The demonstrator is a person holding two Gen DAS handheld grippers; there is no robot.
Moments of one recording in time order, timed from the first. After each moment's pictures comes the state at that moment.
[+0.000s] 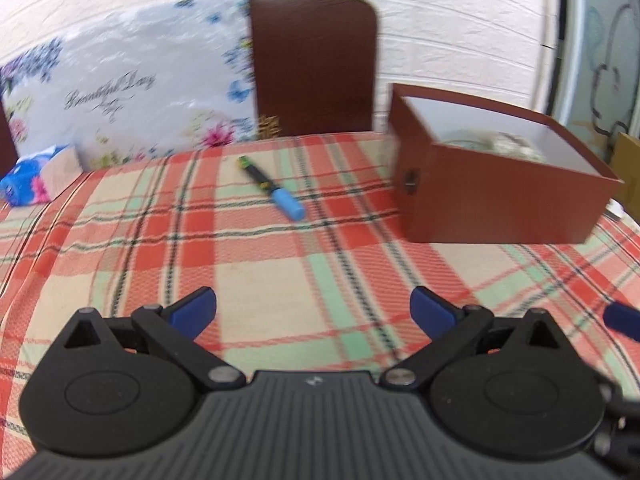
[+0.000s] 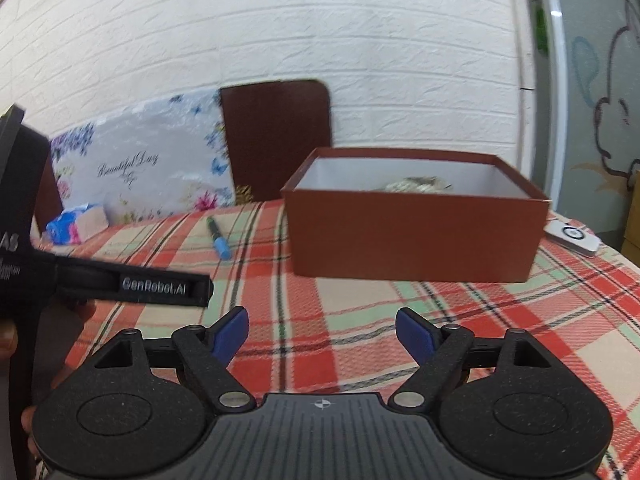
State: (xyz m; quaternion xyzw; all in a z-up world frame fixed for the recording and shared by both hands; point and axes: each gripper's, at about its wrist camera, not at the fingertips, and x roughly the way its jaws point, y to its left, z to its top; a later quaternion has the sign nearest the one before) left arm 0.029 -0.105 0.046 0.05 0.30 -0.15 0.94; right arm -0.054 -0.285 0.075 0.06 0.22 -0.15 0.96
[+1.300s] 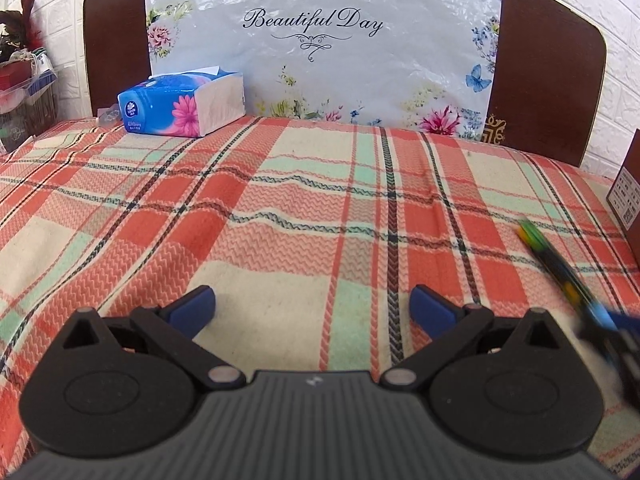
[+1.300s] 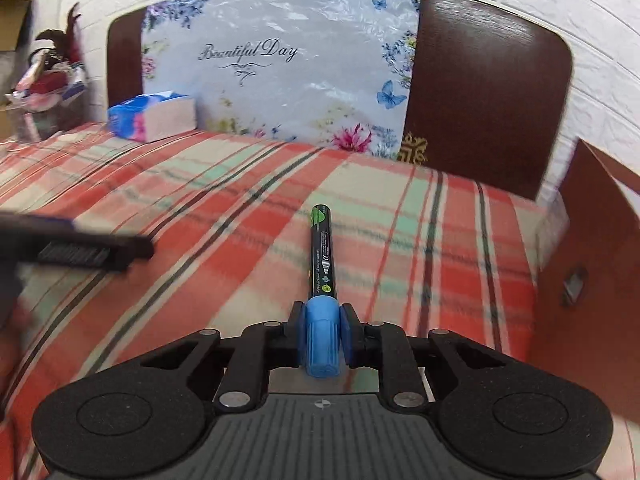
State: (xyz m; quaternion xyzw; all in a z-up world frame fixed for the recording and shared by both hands) left arm 0.133 0.043 -0.008 -0.02 0.31 0.01 0.95; right arm 0.113 -0.235 0.031 -0.04 0.30 0.02 0.95
